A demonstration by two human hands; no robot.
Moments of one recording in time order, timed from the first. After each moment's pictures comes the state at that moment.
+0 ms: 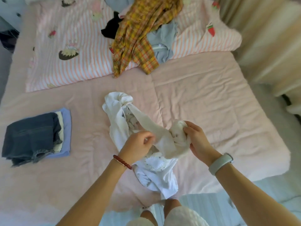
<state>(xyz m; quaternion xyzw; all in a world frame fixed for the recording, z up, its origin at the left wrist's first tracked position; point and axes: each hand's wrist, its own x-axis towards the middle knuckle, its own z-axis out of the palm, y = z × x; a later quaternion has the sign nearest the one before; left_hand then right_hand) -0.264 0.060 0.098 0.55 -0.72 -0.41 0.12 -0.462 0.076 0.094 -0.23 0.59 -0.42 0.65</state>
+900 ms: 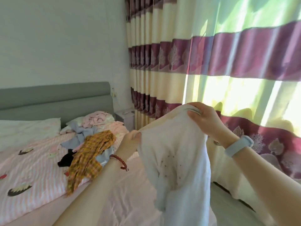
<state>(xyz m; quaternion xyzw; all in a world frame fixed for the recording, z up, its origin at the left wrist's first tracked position) -0.384 0.119 0.421 0.32 -0.74 -0.48 0.35 -0.556 0.283 0.515 -0.55 0.66 -0.51 -0.01</state>
